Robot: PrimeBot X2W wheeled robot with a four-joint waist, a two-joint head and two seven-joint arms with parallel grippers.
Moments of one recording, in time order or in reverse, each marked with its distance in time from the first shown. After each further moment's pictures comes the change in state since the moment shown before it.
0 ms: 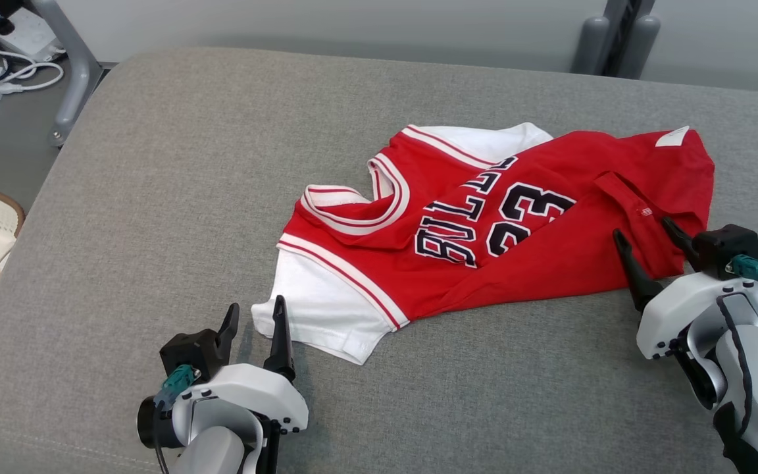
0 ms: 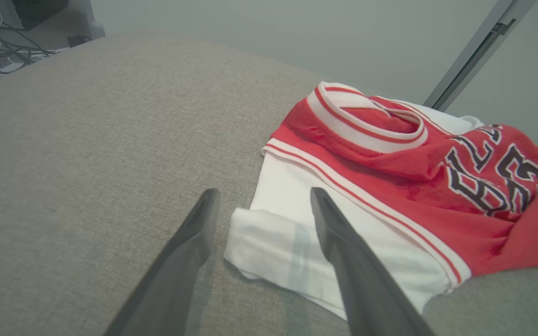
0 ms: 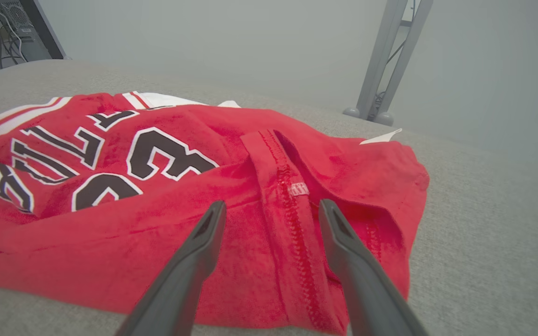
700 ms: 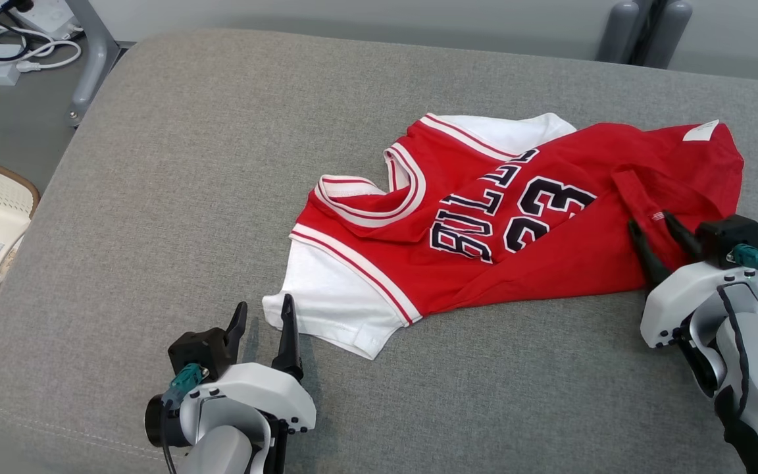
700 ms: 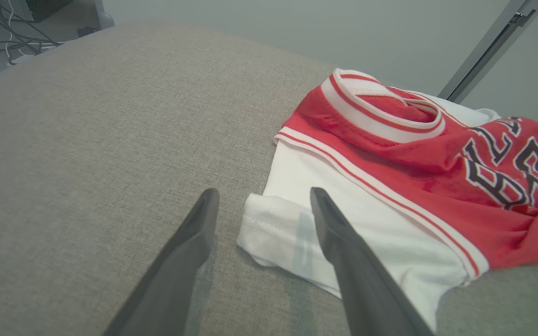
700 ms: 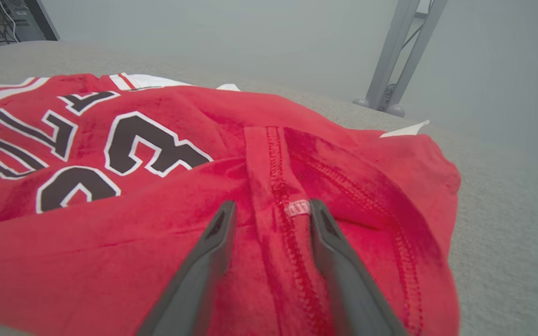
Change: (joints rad) left arm -0.005 0.000 -0.039 -0.019 -0.020 0.026 0.000; right arm -0.100 -0.001 0.050 0.172 0.005 0.000 -0.072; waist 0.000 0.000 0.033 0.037
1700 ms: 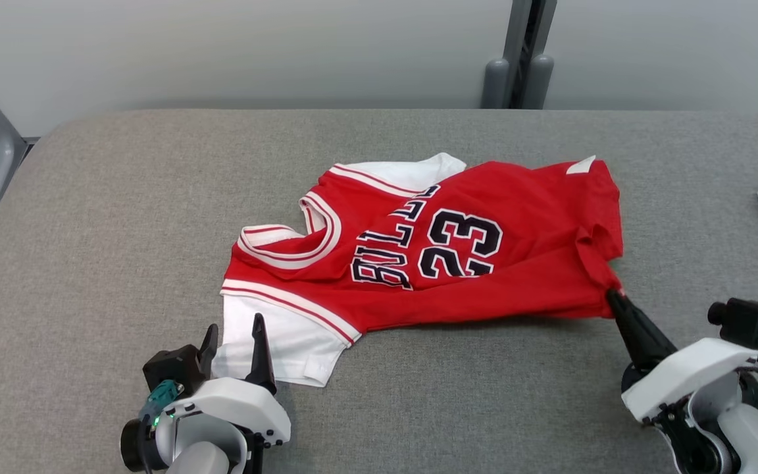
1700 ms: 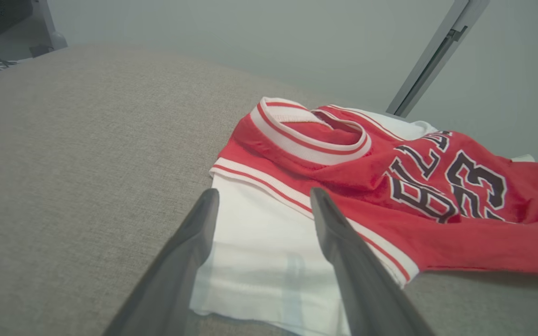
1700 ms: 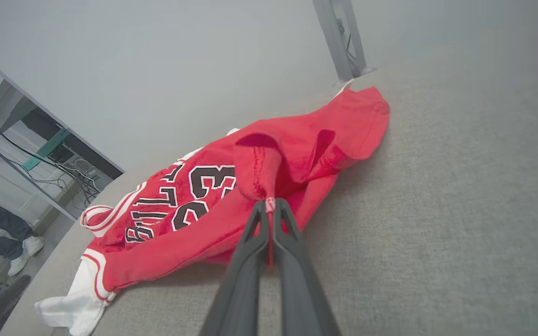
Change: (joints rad) left arm 0.027 0.000 0.087 0.057 0.029 -0.015 0.000; right arm 0.340 -0.036 0.027 -0.466 0.596 0.000 0.122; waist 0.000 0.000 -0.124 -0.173
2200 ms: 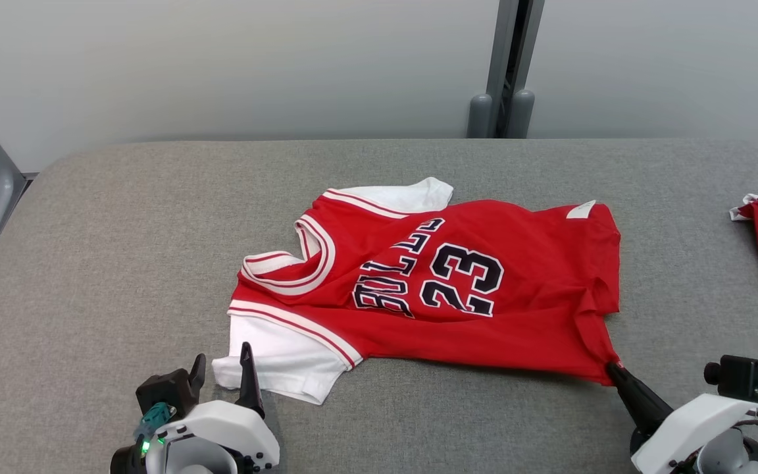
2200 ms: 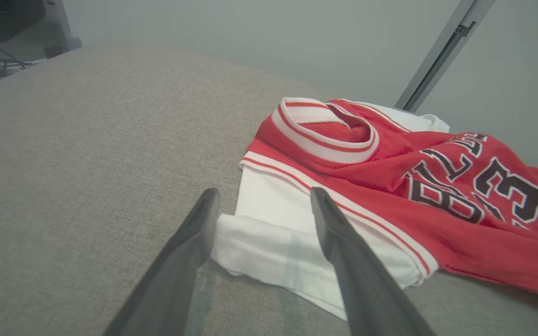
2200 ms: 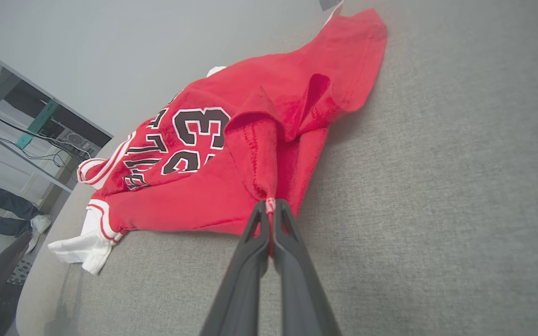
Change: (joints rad) left arm 0.042 0.000 0.036 0.054 0.026 -0.013 0.000; right arm 0.150 -0.042 0.025 -0.039 0.096 0.000 0.112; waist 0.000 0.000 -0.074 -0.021
